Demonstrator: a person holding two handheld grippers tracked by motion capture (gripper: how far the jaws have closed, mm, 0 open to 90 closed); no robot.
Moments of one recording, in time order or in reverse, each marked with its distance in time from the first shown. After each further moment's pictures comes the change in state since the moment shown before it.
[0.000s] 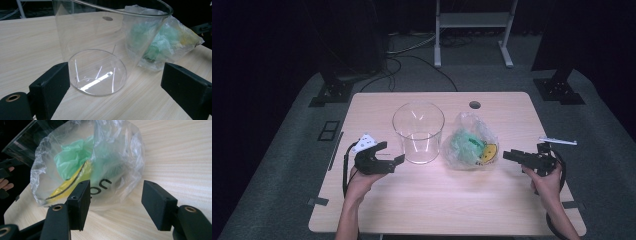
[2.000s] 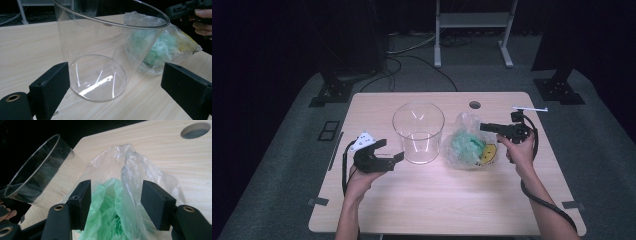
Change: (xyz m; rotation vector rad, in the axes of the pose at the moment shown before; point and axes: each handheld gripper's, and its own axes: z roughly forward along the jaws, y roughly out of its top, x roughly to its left) left arm 0.000 0.007 -0.003 -0.035 0.001 -0.002; right arm 0.039 0.081 0.067 0.019 0.017 0.008
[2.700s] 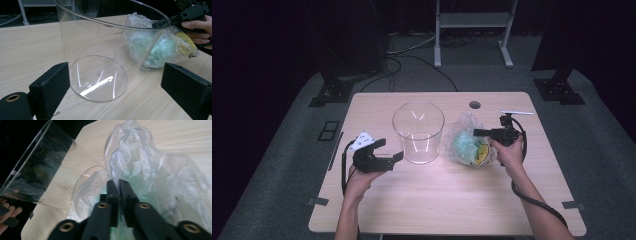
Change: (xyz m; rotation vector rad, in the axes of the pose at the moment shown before) left arm 0.001 0.000 -0.001 -0.008 0.003 -0.004; right arm 0.000 -0.013 0.031 0.088 0.045 0.086
